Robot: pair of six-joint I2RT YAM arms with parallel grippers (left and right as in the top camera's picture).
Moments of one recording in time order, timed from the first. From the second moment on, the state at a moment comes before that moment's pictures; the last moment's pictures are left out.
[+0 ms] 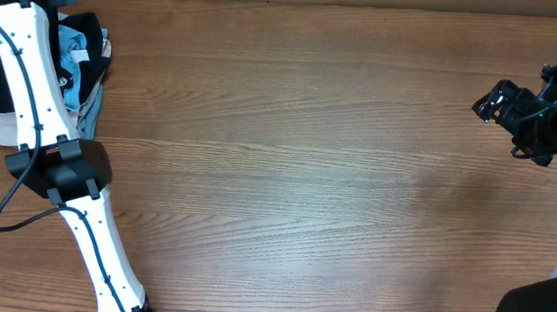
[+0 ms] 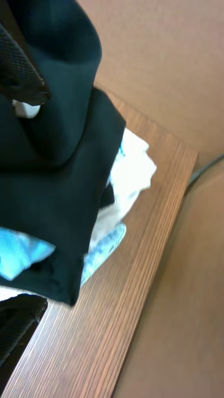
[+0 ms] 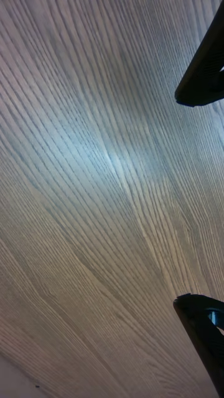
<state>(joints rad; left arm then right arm) 0.31 2.53 2.92 -1.20 -0.31 -0.04 -0.34 1.62 1.59 -1.15 -0.29 0.23</state>
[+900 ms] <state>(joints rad) 0.31 2.09 3.07 -1.68 -0.10 -0.07 -0.32 1.21 1.59 -1.17 -0.25 0.20</state>
